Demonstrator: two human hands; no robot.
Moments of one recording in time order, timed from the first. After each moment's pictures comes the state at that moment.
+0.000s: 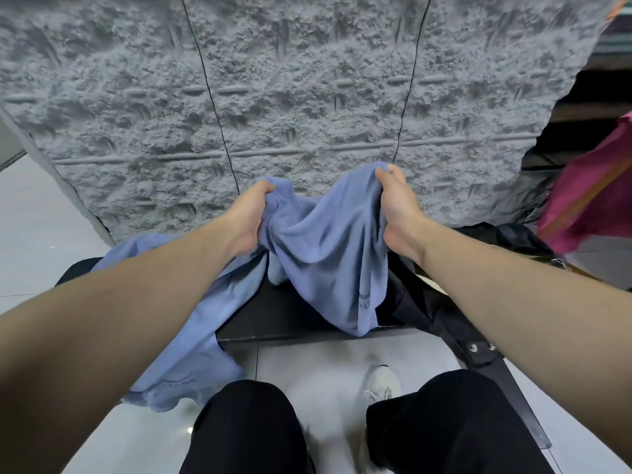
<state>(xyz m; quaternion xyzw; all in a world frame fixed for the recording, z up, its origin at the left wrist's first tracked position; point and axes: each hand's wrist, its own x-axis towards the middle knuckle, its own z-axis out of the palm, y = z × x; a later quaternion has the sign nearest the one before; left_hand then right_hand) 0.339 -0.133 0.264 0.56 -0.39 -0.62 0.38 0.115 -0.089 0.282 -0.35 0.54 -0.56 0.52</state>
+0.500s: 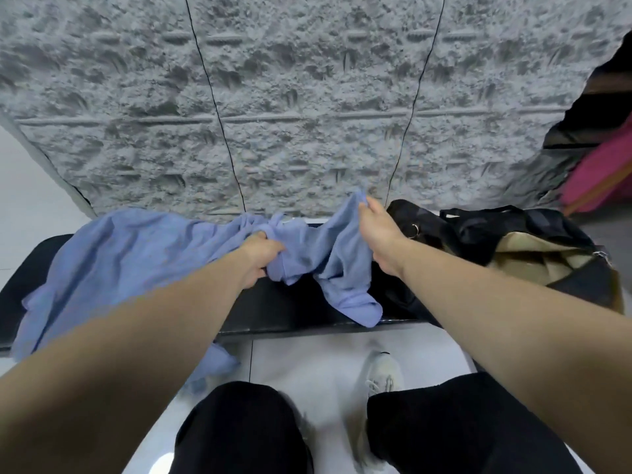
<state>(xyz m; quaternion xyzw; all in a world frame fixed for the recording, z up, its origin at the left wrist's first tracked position) 0.335 -0.138 0.145 0.65 -0.44 -0.57 0.25 0.134 -0.123 0.180 -0.40 0.65 -0.38 0.52</state>
